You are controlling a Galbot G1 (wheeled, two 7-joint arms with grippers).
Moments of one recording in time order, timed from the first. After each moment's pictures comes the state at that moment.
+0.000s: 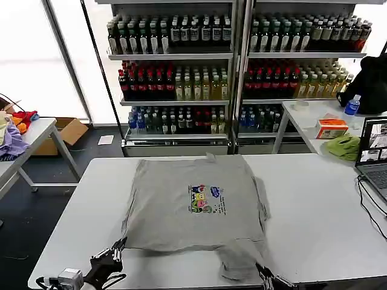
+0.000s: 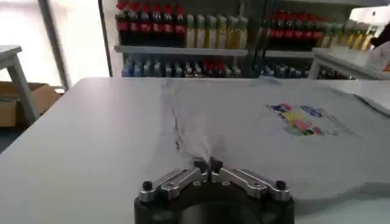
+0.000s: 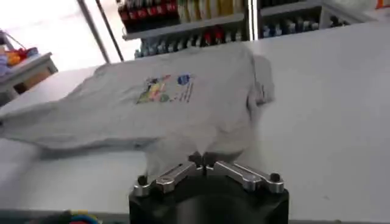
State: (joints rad) left arm 1.72 -1.18 -0.62 -2.26 -0.46 0.51 -0.02; right arm -1.85 1.23 0.55 2.38 0.50 -0.39 0.06
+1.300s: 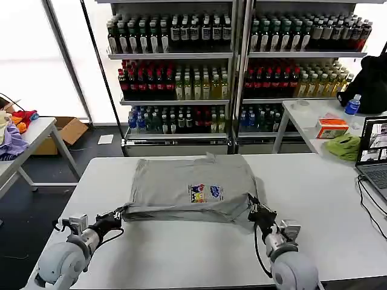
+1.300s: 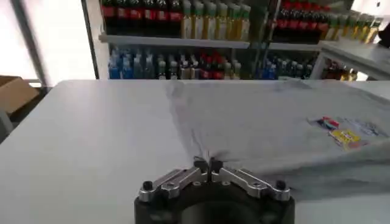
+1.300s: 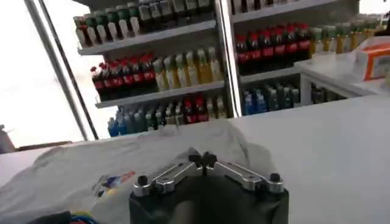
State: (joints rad) left arm 1.22 -0.96 -0.47 -1.85 -0.69 0.57 -0.02; right arm -1.16 1.25 0.34 1.92 0.49 -0.44 0.20
